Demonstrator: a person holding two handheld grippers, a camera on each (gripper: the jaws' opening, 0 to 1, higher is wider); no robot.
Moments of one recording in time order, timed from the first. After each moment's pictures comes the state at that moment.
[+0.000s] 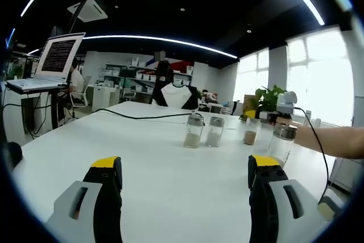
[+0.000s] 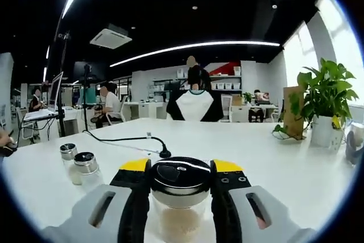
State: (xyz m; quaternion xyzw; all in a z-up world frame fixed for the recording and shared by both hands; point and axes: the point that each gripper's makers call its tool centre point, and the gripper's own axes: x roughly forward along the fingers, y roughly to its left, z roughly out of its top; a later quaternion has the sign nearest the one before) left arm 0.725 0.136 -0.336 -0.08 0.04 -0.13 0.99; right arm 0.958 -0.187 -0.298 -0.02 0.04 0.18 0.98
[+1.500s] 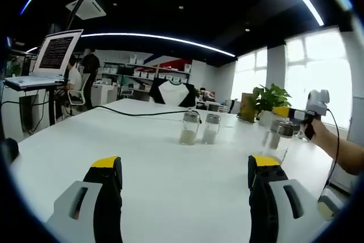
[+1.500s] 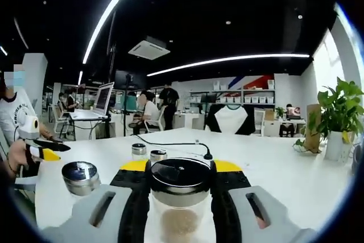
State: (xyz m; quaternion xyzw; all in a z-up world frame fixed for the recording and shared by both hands) left arm 0.723 0.122 -0.341 -0.08 0.05 -0.14 0.99; right arm 0.808 -0.158 -0.266 -0.03 -0.01 0.31 0.95
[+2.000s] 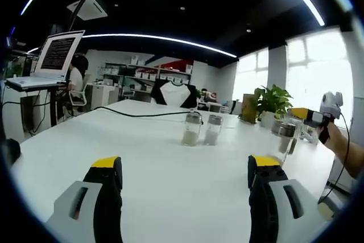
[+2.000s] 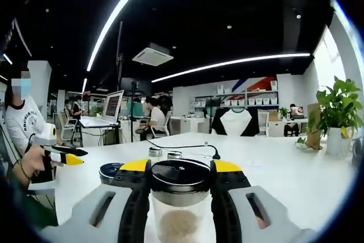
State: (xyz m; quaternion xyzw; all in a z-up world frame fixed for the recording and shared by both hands) left arm 0.718 0.118 -0.339 -0.09 0.04 -0.14 0.99; right arm 0.759 -0.163 -0.259 0.00 -0.03 0.33 0.94
